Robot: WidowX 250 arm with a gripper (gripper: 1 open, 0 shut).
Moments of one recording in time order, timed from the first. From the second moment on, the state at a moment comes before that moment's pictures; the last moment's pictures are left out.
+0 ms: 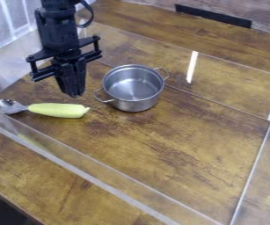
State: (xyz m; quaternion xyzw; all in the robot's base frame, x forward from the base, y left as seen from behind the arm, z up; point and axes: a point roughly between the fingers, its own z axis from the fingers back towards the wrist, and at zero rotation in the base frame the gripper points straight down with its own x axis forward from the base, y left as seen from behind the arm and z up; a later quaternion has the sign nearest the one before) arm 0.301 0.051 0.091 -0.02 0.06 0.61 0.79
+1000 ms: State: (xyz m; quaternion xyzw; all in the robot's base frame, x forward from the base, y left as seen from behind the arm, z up) arm 0.294 0.033 0.080 -0.01 0.08 0.63 0.77
